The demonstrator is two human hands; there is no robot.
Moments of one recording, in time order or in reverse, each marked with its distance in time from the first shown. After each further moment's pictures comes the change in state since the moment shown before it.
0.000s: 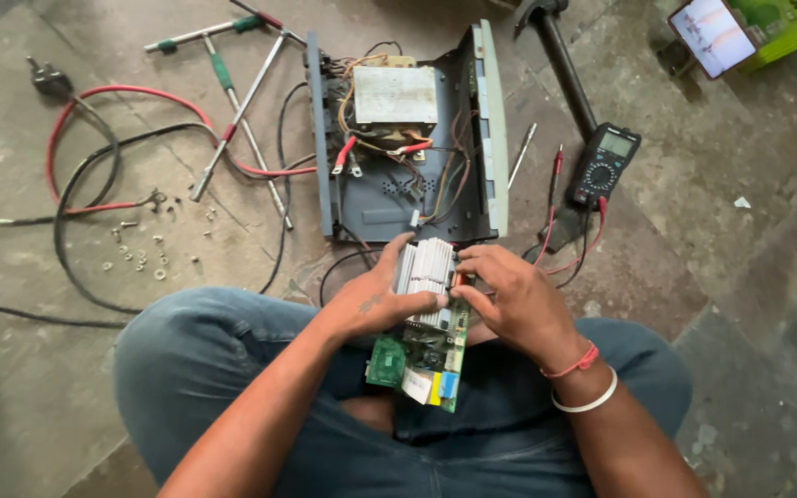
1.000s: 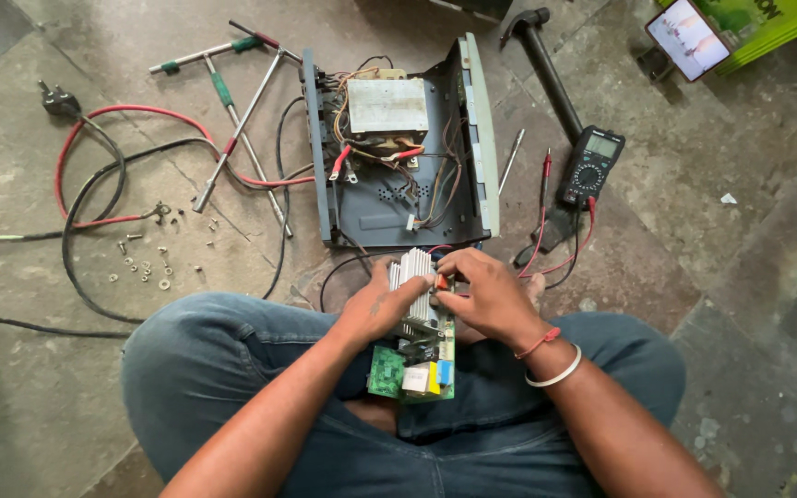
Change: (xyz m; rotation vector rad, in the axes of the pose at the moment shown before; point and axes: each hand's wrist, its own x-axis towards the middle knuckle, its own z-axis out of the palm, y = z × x) left_hand 0.014 -0.033 0.032 -0.050 0.155 -0.137; right_hand 0.000 0.030 0.042 0.127 0.024 0.012
